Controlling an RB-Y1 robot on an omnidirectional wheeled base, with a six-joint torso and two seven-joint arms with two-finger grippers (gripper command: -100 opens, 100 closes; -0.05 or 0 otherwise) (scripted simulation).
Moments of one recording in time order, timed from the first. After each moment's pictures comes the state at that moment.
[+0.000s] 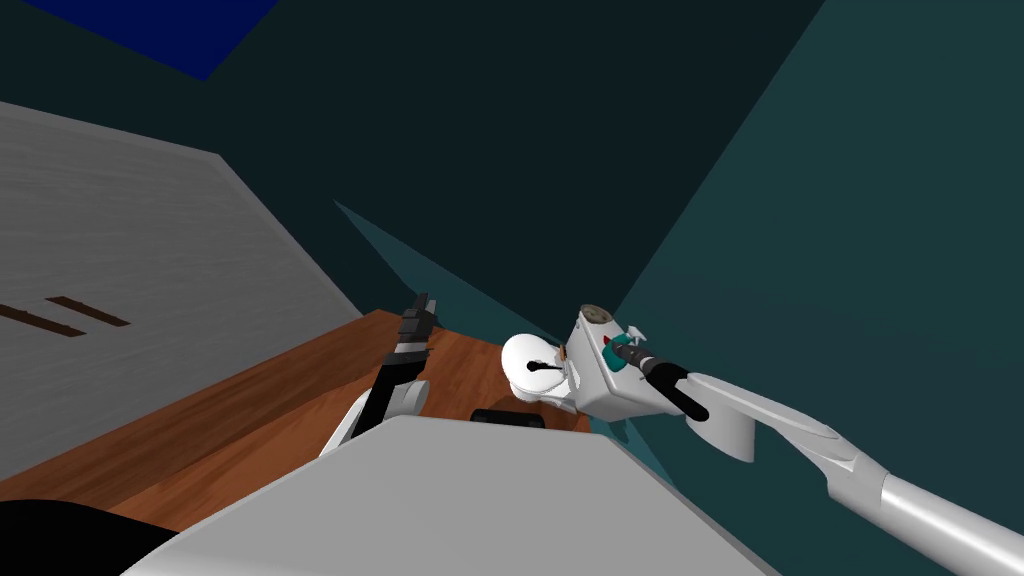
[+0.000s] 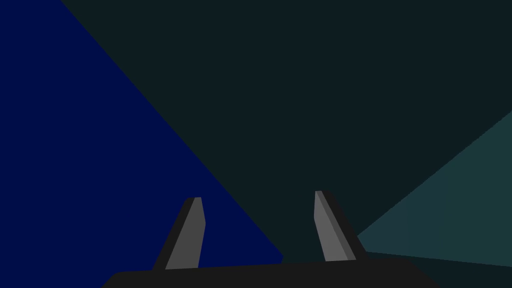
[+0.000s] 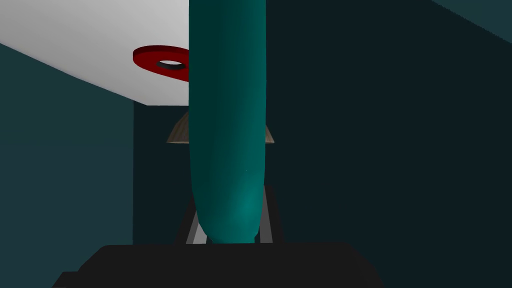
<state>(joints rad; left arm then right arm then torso) 0.48 0.01 0.07 -2.24 -0.10 -0.37 0.02 0.44 -1.37 0.19 -1.92 0.28 0.43 -0.13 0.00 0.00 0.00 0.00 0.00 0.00</state>
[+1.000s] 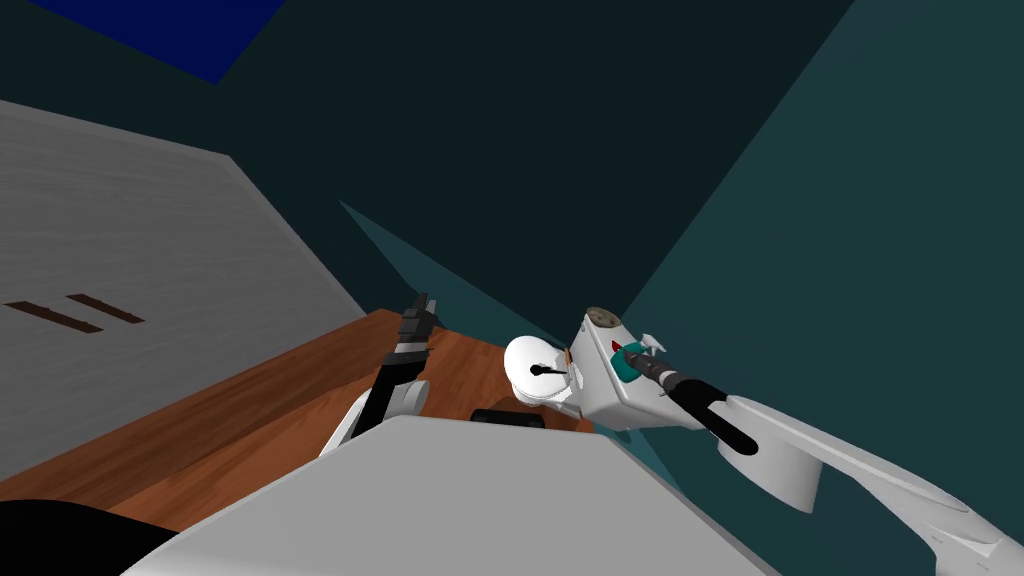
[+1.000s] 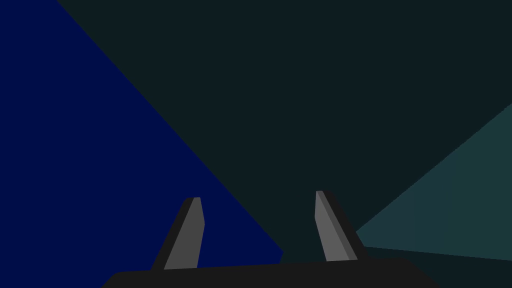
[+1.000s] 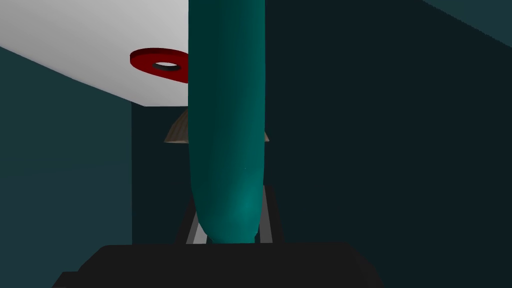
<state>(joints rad) 0.48 0.01 0.07 -2.24 -0.10 -0.37 0.02 0.69 -1.28 -0.05 -1.97 0.26 0.33 -0.03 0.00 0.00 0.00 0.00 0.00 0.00</state>
